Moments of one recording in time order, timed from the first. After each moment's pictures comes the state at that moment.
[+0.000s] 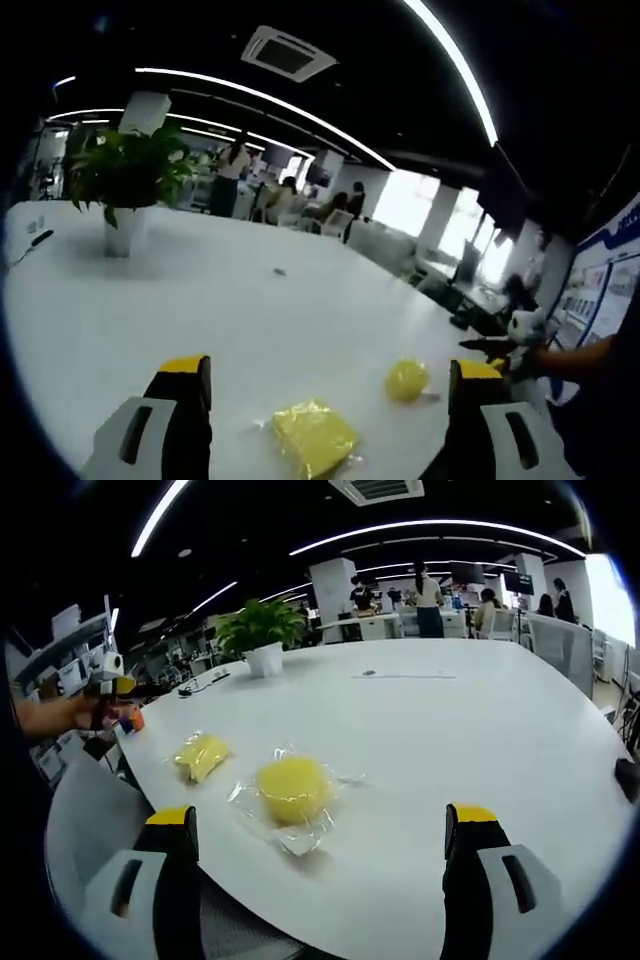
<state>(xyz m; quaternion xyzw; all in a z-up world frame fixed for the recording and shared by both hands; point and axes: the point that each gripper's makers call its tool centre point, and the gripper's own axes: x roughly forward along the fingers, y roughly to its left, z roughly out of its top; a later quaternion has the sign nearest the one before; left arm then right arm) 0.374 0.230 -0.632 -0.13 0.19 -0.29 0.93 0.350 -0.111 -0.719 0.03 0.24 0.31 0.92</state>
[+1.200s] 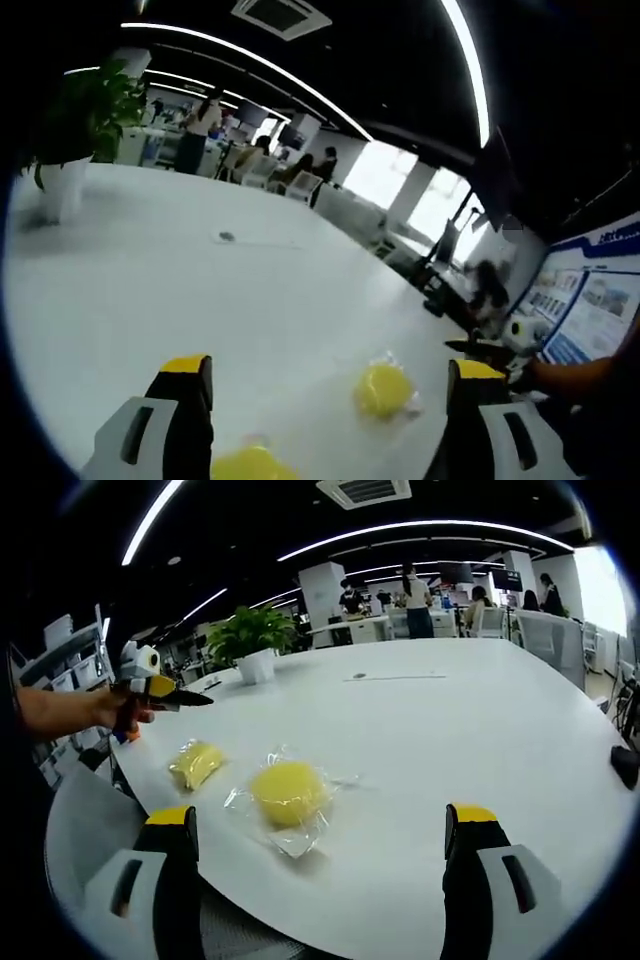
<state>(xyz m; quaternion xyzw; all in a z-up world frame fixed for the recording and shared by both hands) 0.432 0.136 -0.681 -0.16 0.26 -0.37 0.88 0.349 -0.117 -0.718 0.05 0.24 0.28 0.93</state>
